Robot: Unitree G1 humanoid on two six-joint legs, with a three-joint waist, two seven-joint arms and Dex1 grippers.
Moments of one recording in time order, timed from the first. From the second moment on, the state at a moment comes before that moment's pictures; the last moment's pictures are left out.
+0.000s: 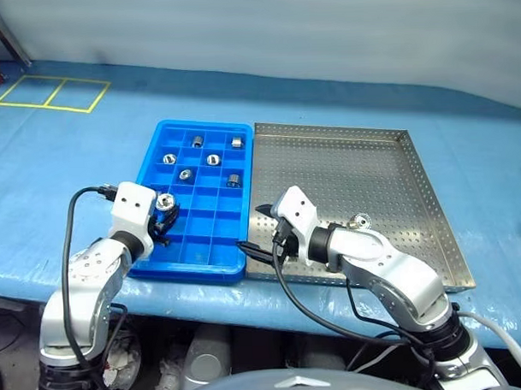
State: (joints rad) left arm 0.00 0.42 0.15 -0.62 -0.20 0.94 -0.36; right arm -0.23 -0.41 0.35 -0.59 0.40 0.84 0.47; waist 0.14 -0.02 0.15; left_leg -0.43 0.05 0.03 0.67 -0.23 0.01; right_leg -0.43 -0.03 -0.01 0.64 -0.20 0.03
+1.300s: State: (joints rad) left arm -0.67 0.50 -0.37 0.07 -0.28 0.51 -1.12; right arm 0.27 -0.45 0.03 -0.96 0.42 0.97 0.26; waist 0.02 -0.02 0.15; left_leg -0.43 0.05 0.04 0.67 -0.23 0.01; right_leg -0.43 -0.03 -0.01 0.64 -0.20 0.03
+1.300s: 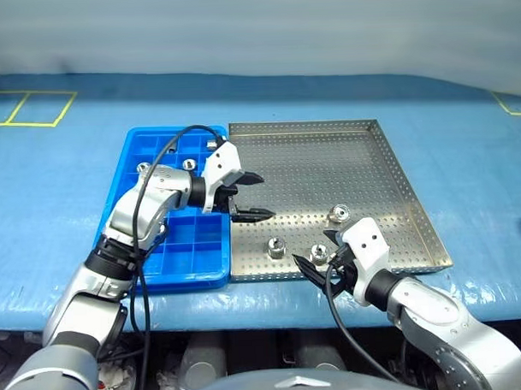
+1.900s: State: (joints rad) left arm -0.76 0.41 -0.61 0.35 0.00 0.23 -1.34; right arm 0.35 -0.38 0.06 -1.00 0.40 0.97 0.16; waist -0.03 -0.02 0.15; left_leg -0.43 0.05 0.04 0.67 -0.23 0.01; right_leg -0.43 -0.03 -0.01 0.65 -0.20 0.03
